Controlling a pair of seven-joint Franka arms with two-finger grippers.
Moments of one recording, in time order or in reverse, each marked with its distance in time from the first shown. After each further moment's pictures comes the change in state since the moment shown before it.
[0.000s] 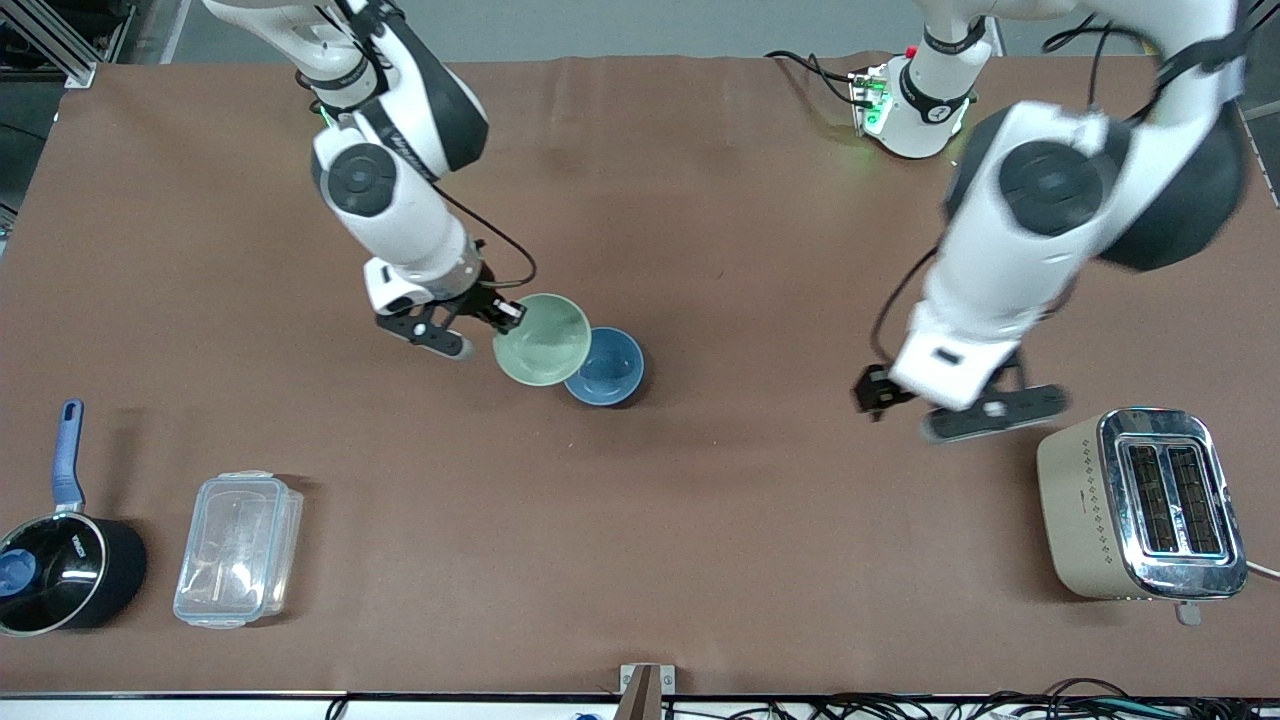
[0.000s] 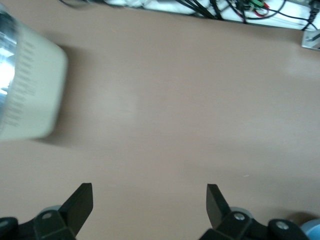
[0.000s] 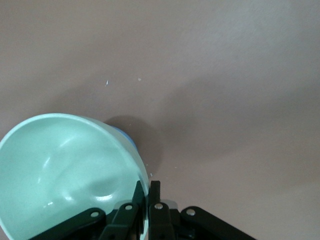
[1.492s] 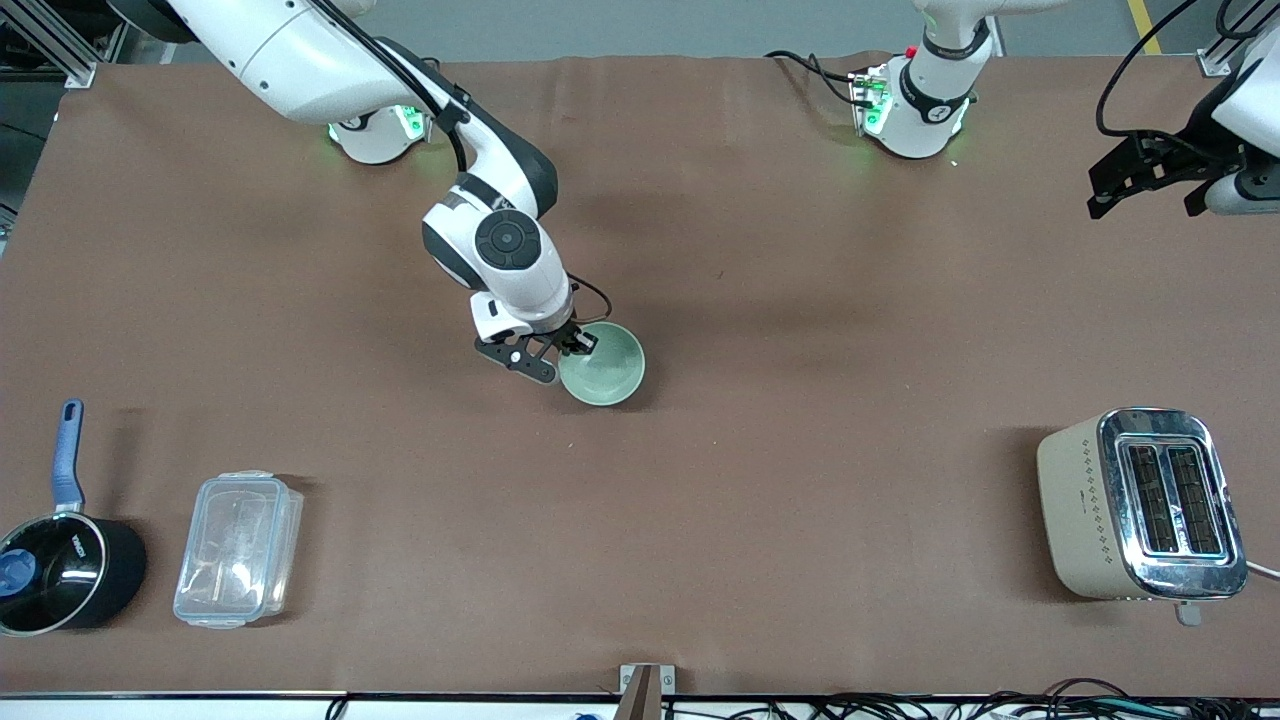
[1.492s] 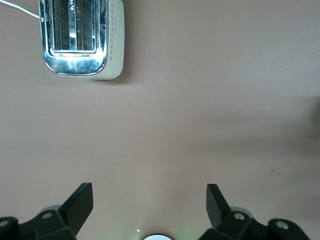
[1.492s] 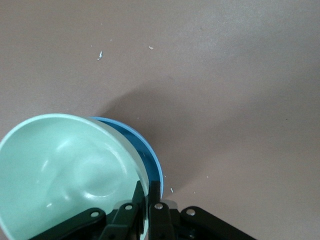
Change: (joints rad) left arm 0.163 -0.427 0.133 -0.214 -0.218 -0.320 0.472; right arm 0.050 0.325 0.078 0.141 -0.332 0.030 0.325
